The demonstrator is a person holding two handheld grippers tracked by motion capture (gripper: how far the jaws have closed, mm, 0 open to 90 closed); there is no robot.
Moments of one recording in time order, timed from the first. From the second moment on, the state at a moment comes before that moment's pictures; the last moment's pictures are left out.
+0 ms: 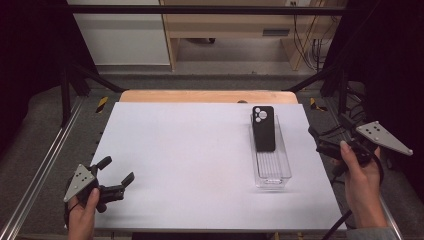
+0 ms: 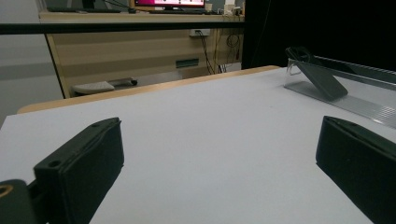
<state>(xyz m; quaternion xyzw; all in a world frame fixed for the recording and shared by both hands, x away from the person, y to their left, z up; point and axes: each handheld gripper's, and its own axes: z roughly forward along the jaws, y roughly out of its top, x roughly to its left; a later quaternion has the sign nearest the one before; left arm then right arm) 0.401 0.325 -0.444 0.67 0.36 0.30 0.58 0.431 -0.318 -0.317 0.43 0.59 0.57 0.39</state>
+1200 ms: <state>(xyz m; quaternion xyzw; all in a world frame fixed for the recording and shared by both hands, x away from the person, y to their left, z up) 0.400 0.324 -0.443 0.67 0.35 0.31 0.58 0.394 -0.314 -0.358 0.41 0.61 0.55 0.40</state>
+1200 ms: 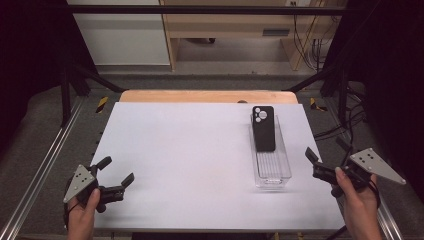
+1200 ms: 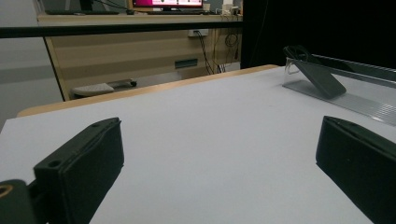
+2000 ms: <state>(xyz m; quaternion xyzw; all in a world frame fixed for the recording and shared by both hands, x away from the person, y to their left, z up) 0.399 0.320 -0.443 0.67 0.34 0.31 0.58 0.373 -0.311 -0.388 0.41 0.61 0.56 0.38</state>
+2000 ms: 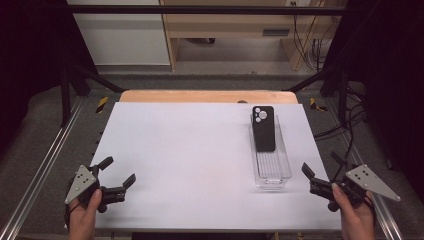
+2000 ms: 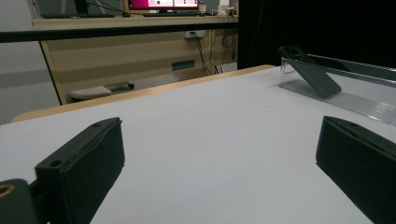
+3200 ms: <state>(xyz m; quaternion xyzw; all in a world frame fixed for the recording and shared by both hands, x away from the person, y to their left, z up) 0.391 0.323 -0.441 0.67 0.34 0.30 0.59 0.380 -0.264 -0.413 0.40 0.62 0.58 0.35</state>
